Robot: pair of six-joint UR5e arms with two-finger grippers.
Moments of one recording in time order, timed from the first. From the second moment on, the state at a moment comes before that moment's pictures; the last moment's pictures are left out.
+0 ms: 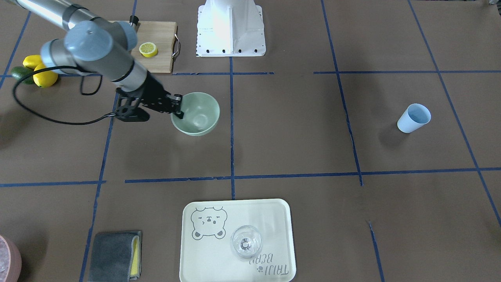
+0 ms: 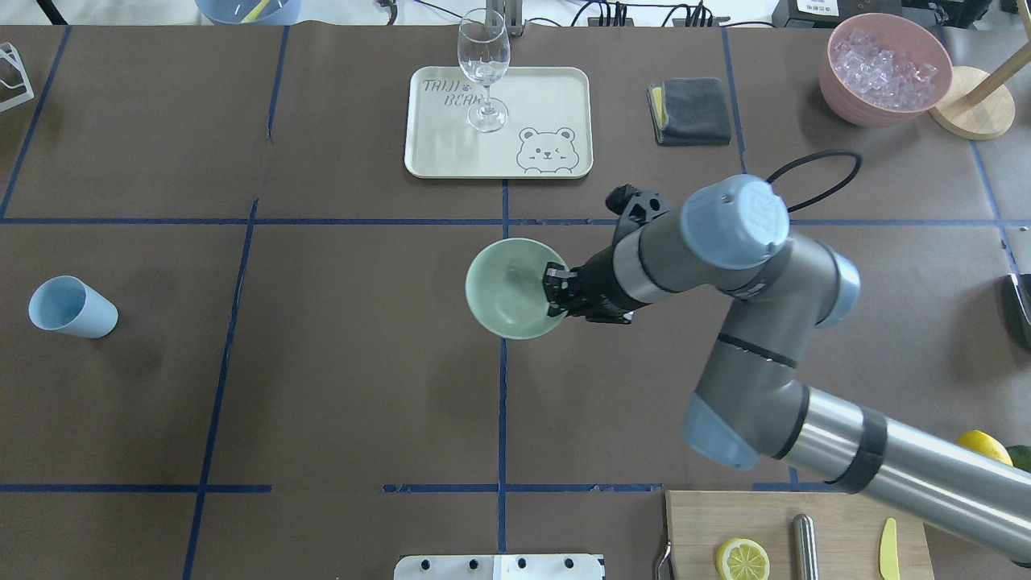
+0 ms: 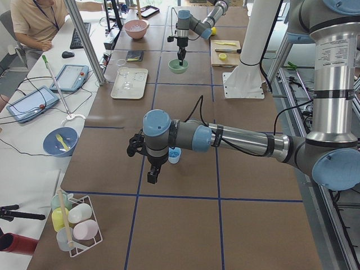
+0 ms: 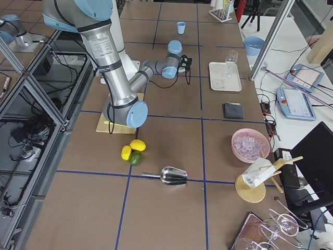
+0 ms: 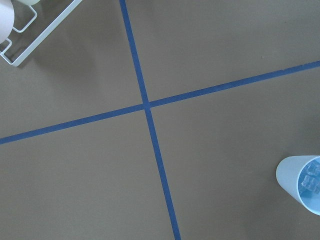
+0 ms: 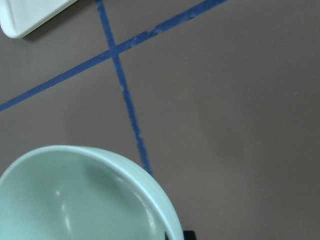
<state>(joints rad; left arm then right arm) -1.54 -1.50 -1.81 -1.57 -2.34 0.12 0.52 -1.03 1.66 -1.02 1.98 1.69</state>
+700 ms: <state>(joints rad) -1.54 -1.50 -1.87 -1.57 -2.34 0.12 0.39 -0.85 1.46 -1.02 1.77 1.88</state>
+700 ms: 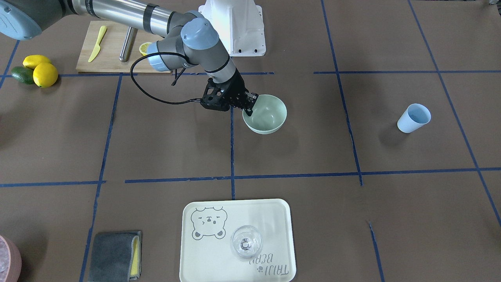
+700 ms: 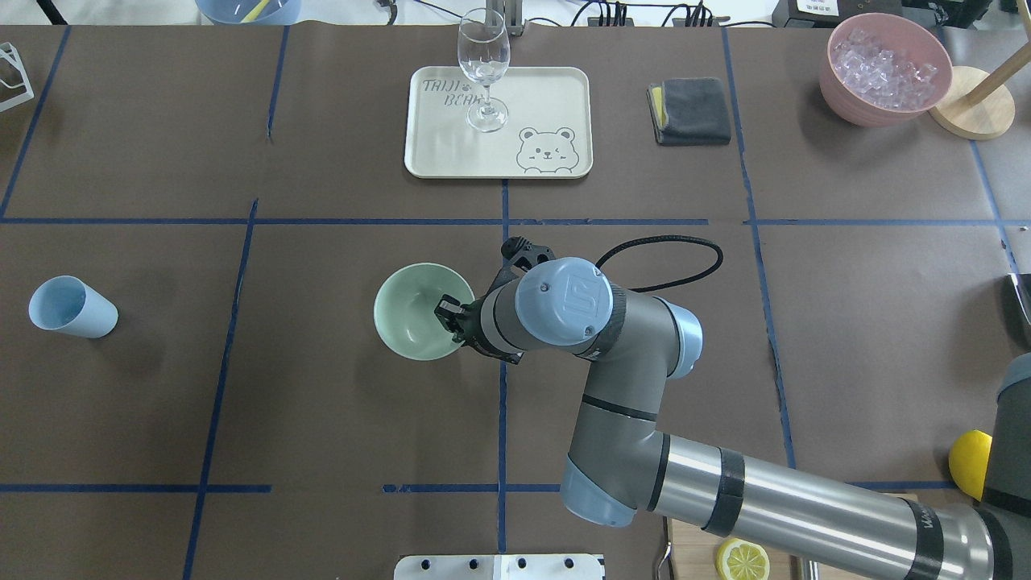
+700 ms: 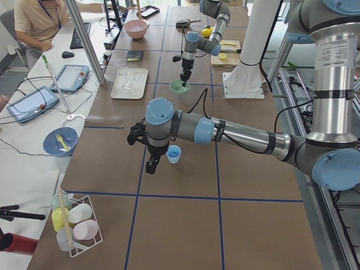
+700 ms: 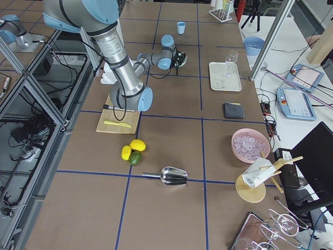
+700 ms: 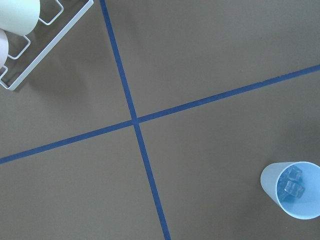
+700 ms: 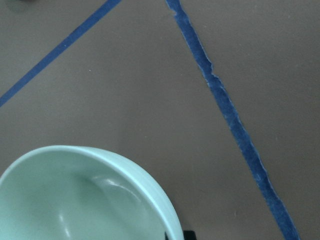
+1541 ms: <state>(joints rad) -1.53 -1.50 -1.81 -1.73 -2.40 0.12 0.39 -0.85 1.49 -1.02 1.77 1.88</state>
